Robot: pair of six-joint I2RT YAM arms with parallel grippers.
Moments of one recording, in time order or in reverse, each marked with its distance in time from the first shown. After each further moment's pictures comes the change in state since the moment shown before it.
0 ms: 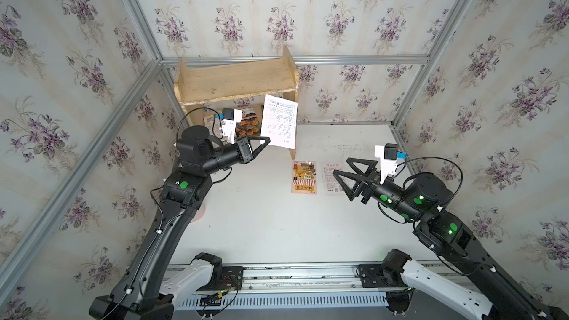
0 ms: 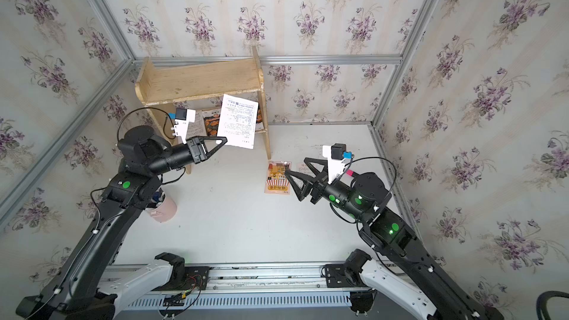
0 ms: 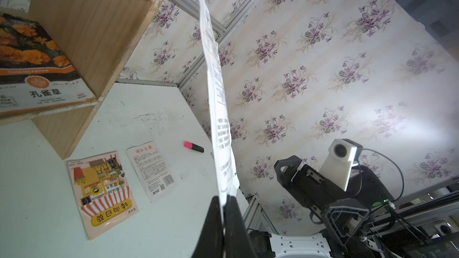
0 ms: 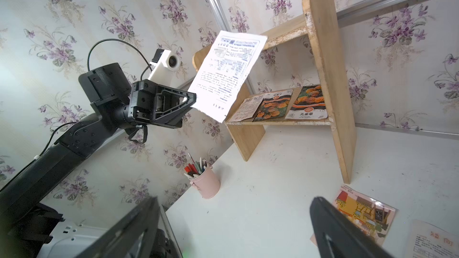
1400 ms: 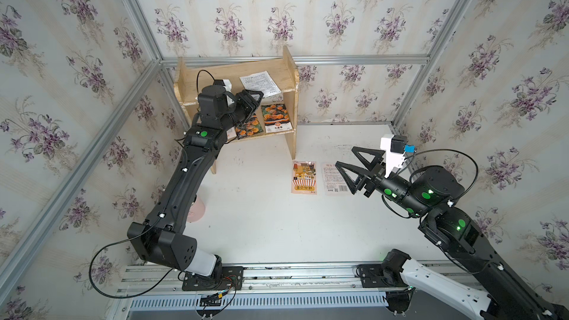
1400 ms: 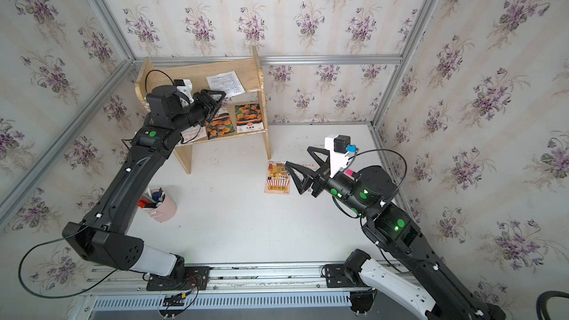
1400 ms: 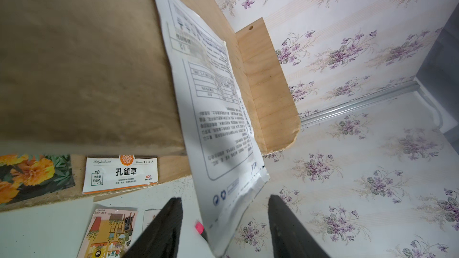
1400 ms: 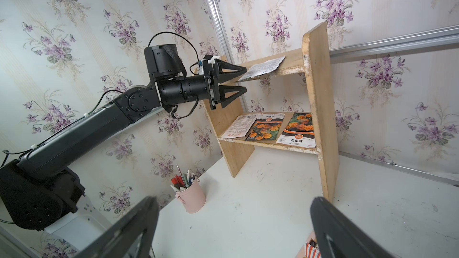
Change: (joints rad) left arm 0.046 0.500 0.469 -0.017 -0.410 -0.333; right arm 0.000 0.061 0.116 0.002 0.051 -0.100
